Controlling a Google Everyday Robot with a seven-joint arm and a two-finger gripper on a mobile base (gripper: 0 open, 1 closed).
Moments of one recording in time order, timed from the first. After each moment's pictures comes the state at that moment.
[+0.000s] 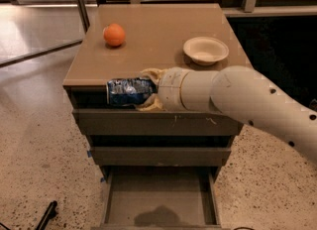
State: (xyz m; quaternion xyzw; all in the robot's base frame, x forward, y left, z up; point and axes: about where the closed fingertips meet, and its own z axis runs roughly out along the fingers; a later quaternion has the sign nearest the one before) arm 0.548 0.027 0.867 -0.65 0.53 0.00 0.54
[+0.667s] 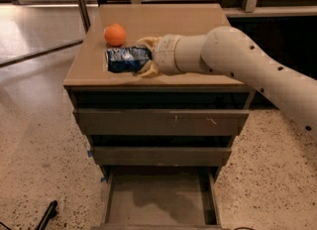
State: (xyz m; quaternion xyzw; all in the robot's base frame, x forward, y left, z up) arm 0.642 0.036 0.899 -0.66 0.50 -0.01 0.56
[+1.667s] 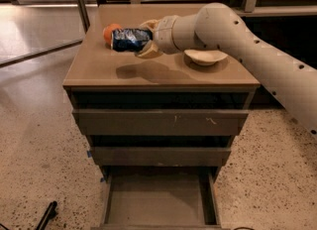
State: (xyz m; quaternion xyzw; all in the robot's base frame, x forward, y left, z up) arm 0.726 0.032 0.905 -0.64 0.53 0.01 0.56
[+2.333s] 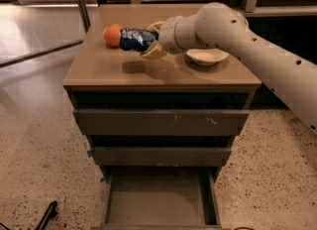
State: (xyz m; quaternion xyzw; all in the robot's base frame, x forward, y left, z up) arm 0.743 0.017 0.889 -0.61 0.59 0.01 0.53
